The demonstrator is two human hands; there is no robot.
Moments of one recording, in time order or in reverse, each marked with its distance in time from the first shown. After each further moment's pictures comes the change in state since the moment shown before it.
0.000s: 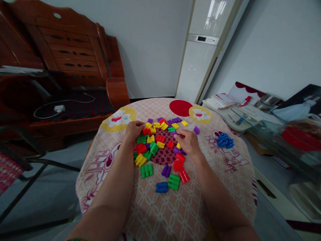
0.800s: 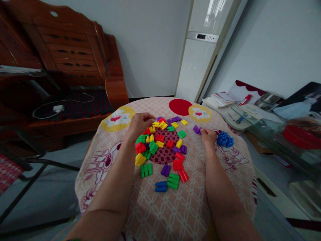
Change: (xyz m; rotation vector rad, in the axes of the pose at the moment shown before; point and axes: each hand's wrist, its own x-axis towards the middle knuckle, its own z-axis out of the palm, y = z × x) left_hand -0.021 0.070 -0.013 -0.115 -0.118 0.284; right_hand 0.011 0.132 -0.017 -0.114 0.348 0.522
